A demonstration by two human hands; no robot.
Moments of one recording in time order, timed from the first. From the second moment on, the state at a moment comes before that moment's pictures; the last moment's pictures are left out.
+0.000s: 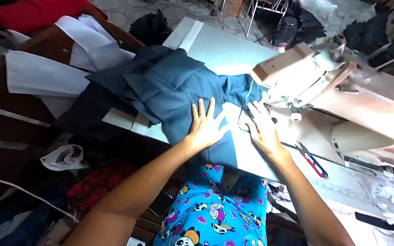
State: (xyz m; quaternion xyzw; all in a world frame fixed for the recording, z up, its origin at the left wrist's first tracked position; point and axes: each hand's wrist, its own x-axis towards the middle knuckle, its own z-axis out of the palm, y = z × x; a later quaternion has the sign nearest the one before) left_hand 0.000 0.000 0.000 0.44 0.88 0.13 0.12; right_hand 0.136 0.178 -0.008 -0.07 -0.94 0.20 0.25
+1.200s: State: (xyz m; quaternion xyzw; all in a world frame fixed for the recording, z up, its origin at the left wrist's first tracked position) left_hand 0.083 -0.022 -0.024 0.54 0.77 0.33 -0.03; right_hand 0.230 0.118 -0.041 -0.14 -0.90 0.28 0.32
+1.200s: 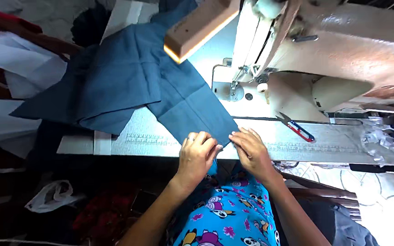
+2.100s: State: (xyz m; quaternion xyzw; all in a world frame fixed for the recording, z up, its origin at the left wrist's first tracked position) left_hand 0.078 -0.018 -0.032 0.54 0.75 0.39 -0.02; right_hand 0.133 0.177 -0.009 -0.39 -0.80 0.33 0.31
